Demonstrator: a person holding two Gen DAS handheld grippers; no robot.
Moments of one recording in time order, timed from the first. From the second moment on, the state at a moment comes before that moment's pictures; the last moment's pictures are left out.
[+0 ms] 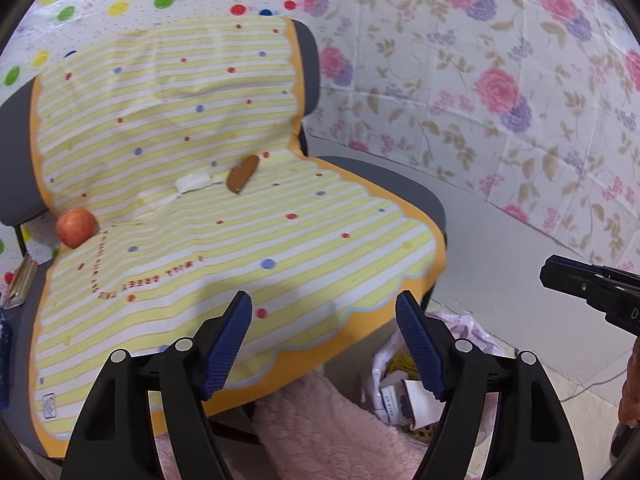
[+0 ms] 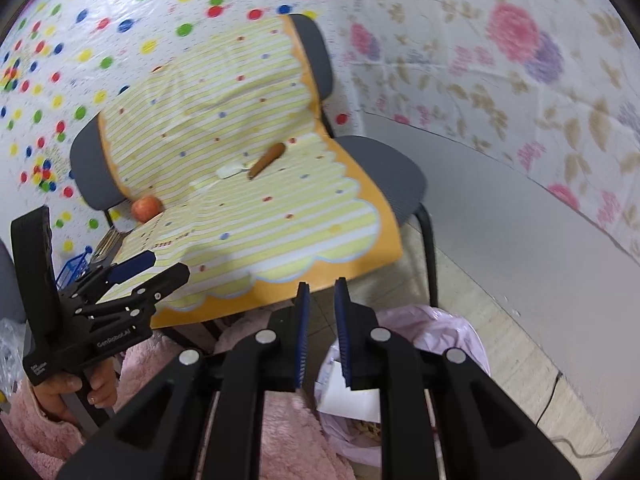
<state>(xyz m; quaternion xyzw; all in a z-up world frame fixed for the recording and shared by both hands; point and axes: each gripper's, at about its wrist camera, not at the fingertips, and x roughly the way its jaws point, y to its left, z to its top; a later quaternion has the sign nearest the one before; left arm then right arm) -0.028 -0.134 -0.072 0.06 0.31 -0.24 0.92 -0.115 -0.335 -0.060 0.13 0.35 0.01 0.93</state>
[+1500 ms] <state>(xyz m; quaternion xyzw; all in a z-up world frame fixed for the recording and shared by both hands) 0.282 -0.016 -0.093 0.02 0.34 -0.03 0.94 0.337 -0.224 -0.140 0.03 0.47 0.02 0.88</state>
